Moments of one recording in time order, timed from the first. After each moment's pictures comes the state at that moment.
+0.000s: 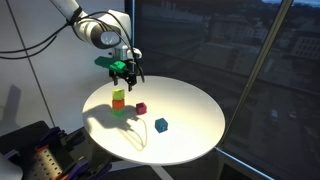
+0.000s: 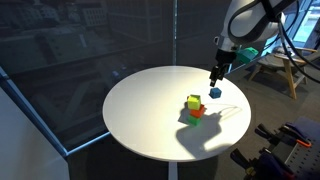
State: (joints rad) arm -0.02 0.02 0.03 -2.43 0.11 2.50 -0.25
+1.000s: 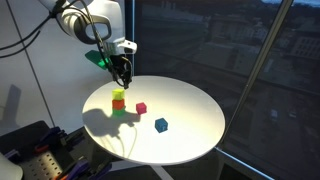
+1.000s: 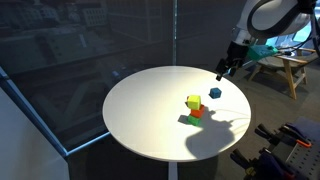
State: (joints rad) arm -0.02 -0.16 0.00 -2.58 0.11 2.56 0.00
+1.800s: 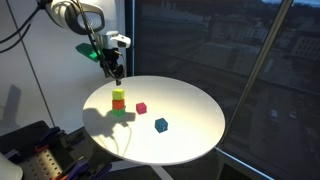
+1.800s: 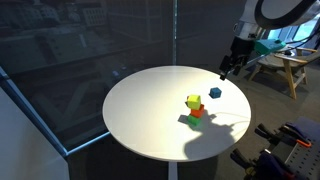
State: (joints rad) arm 0.00 -0.25 0.02 -2.60 0.10 2.43 0.01
